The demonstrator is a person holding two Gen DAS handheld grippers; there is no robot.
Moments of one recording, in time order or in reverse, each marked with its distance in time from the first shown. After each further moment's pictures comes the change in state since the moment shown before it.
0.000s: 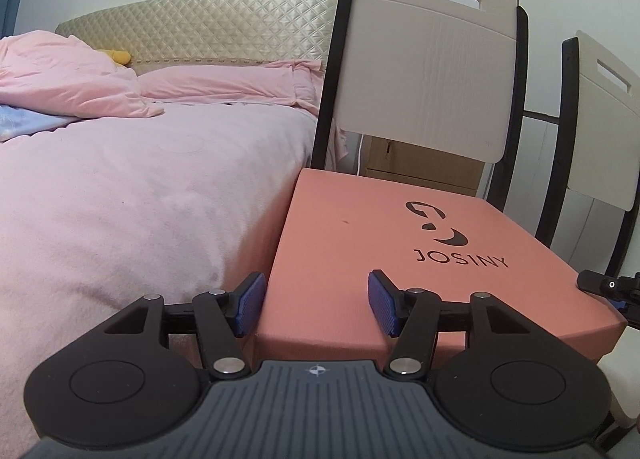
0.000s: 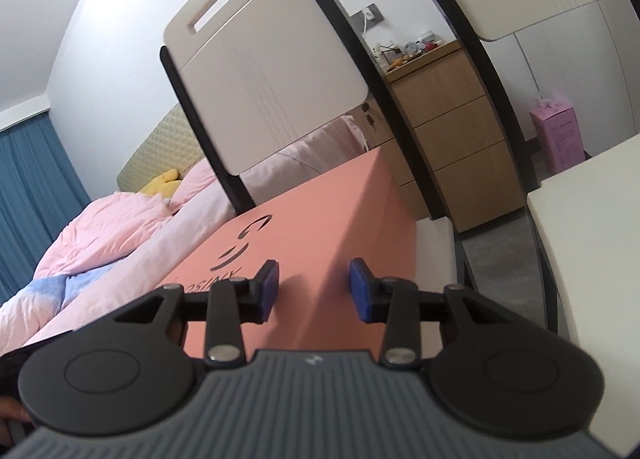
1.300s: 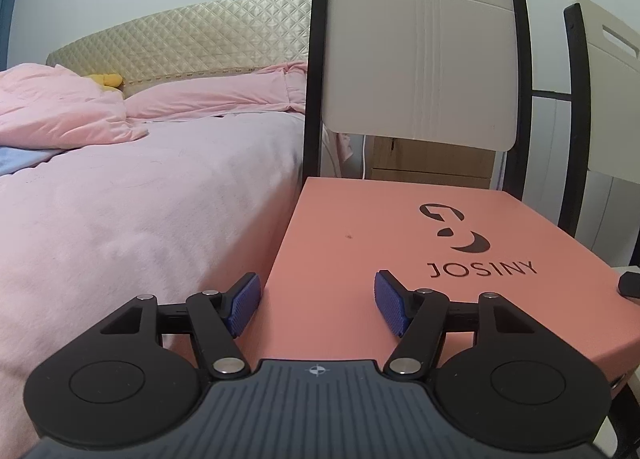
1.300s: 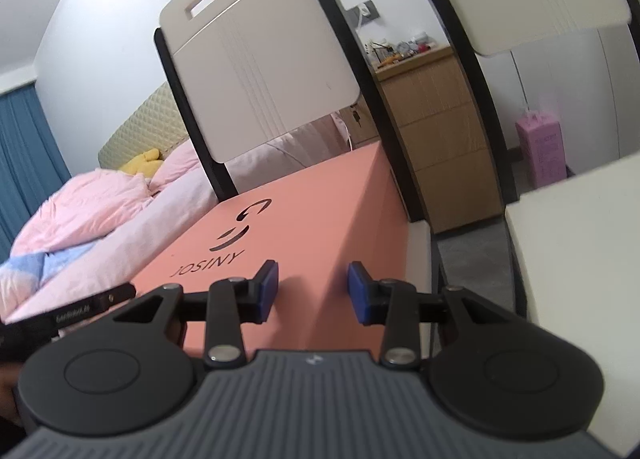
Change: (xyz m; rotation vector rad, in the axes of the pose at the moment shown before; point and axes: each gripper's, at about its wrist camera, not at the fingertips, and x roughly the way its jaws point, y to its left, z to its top) left arm 0.044 -0.024 0.014 0.081 -0.005 0.046; right arm -0.002 0.013 0.010 -0.116 0.030 -0.092
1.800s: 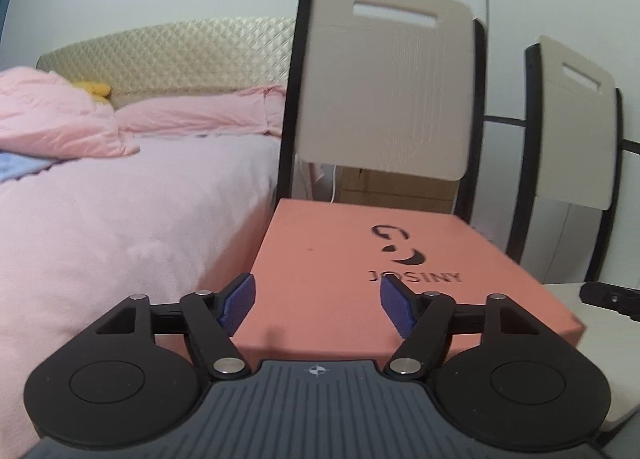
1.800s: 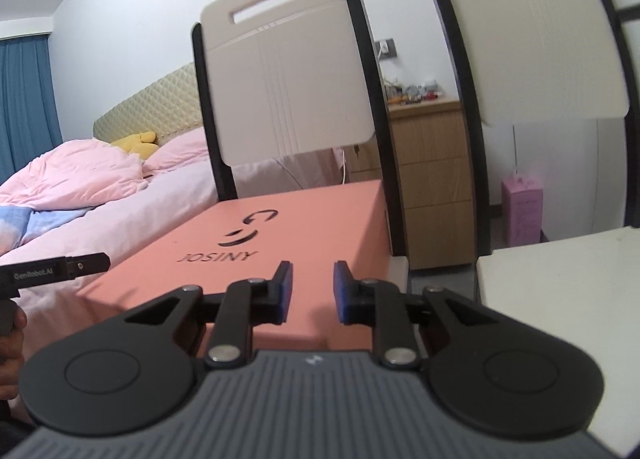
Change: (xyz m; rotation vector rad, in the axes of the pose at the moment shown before) left arm -0.086 -0.012 0.001 -0.001 -0.072 -0.084; right arm -0.055 0.042 -0.005 -0.175 -0.063 -0.072
